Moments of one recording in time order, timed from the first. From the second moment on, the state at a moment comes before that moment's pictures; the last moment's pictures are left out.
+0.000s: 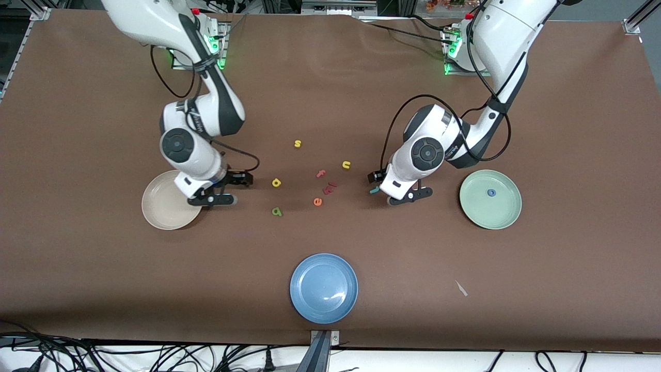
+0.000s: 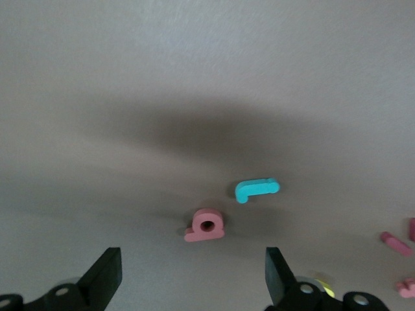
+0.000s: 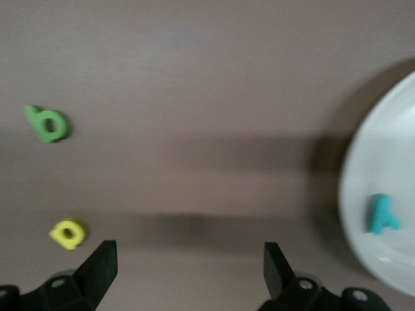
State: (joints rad) left arm -0.24 0.59 -0.31 -1.82 -0.03 2.23 -0.79; right arm 0.58 0.47 -0.19 -1.94 0.18 2.35 0.27
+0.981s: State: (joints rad) left arm -0.26 0.65 -0.30 -1.86 0.03 2.37 -0.87; right arm 0.72 0.58 -0.19 -1.90 0.23 2.44 0.31
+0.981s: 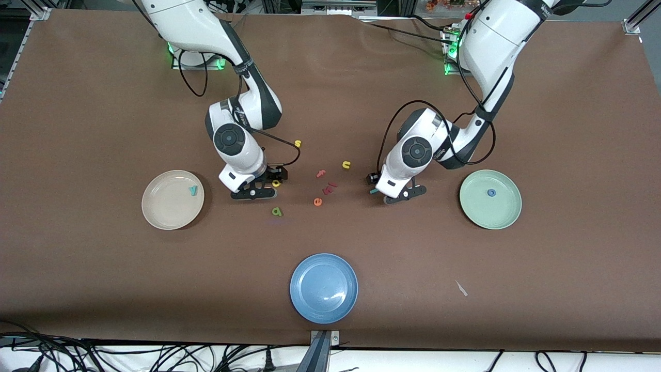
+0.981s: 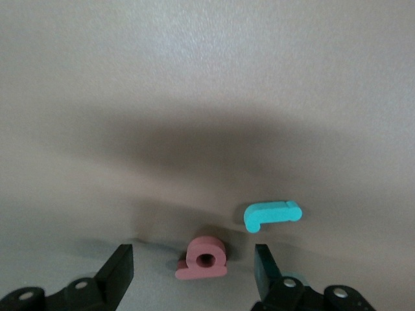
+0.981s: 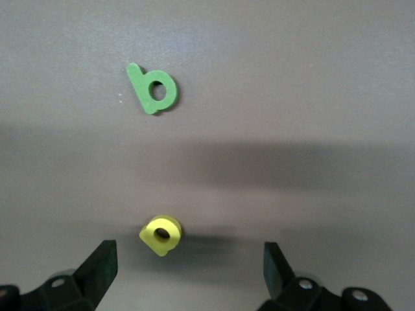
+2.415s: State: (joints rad) left arm -0.28 0.65 -0.30 -1.86 0.03 2.37 -0.92; right arm 0.74 0.62 -0.19 -1.89 0.28 2.48 0.34
